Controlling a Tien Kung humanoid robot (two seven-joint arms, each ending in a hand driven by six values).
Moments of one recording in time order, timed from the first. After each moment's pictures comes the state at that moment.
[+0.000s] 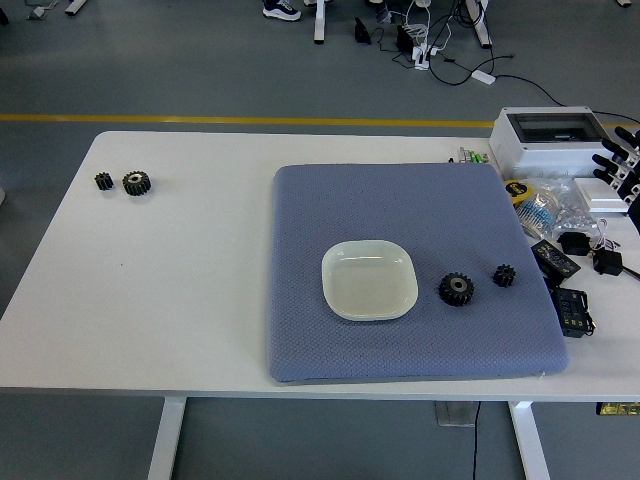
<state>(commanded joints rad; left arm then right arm) -0.04 0.04 -1.81 -0.18 1.44 0.12 0.04 0.42 -0.58 1.15 1.13 -0.77 0.01 0.14</state>
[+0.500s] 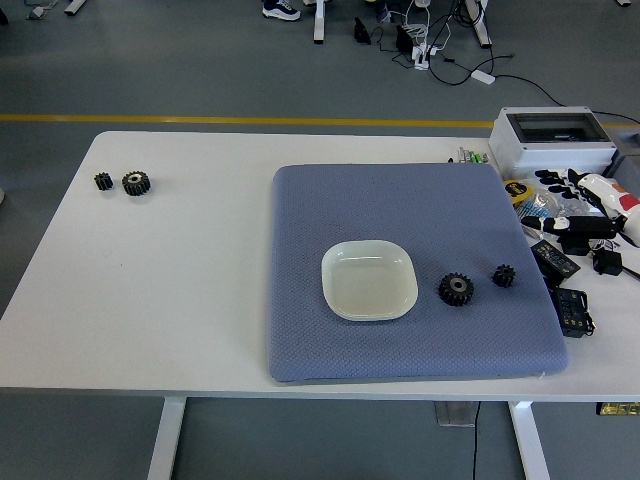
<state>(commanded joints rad) -0.04 0.04 -1.81 -0.18 1.44 0.12 0.04 0.64 -0.65 0.79 1.06 -1.36 0.06 0.13</state>
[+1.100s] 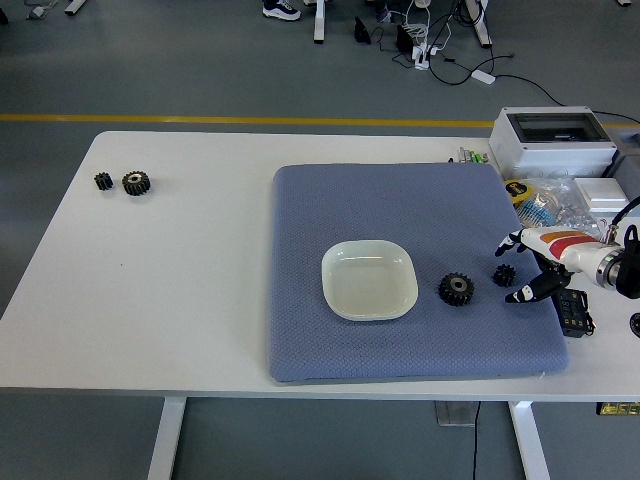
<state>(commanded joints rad) -0.04 0.04 -1.83 -0.18 1.45 0.12 0.05 0.77 -0.56 0.49 0.93 -1.70 0.01 0.10</state>
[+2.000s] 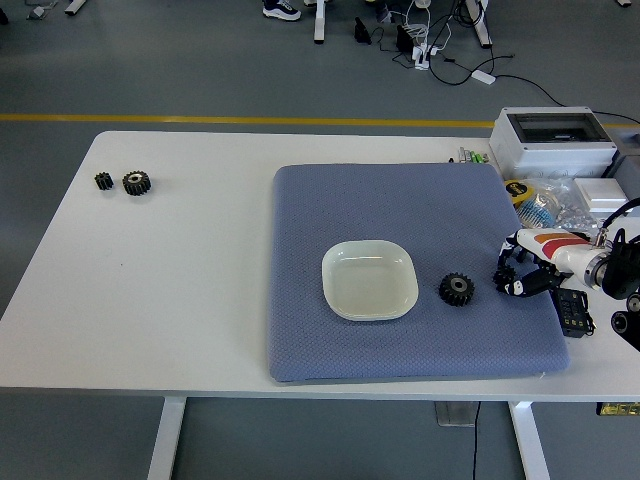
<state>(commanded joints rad) -0.05 0.04 -1.85 -0.18 1.47 0.13 0.05 0.80 -0.49 0.43 0.81 -1.65 -0.03 0.10</state>
